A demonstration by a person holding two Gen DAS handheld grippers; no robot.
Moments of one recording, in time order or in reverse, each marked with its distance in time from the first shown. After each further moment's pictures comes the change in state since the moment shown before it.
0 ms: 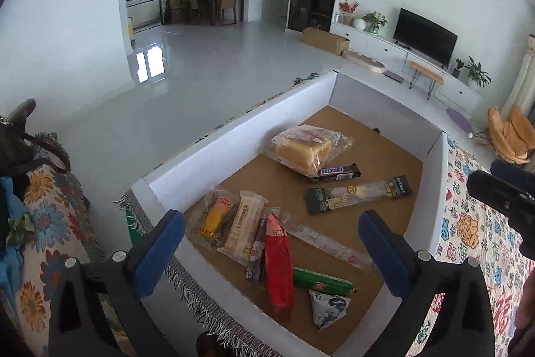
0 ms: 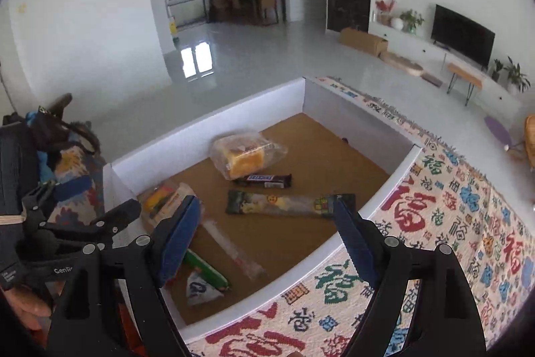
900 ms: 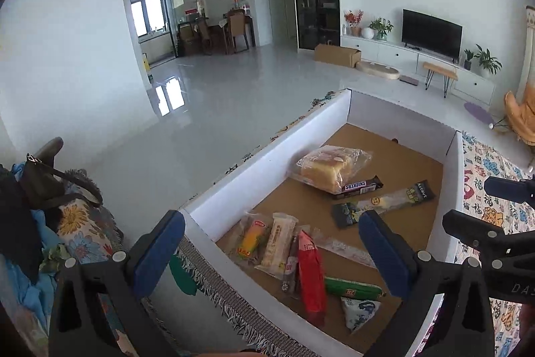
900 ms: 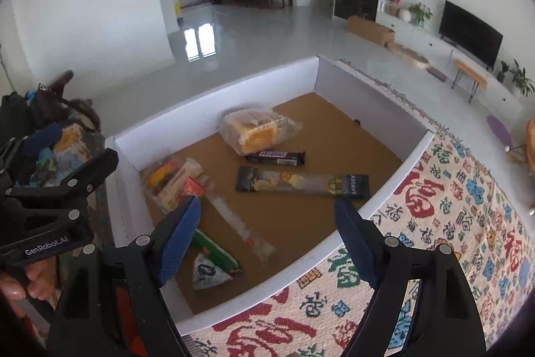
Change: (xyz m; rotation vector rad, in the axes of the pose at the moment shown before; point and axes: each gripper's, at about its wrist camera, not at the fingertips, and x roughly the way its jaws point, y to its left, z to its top) left arm -0.026 -0.007 0.003 0.116 -0.086 0.114; right arm 0.013 0.027 -0.014 -0.055 0.077 -0.010
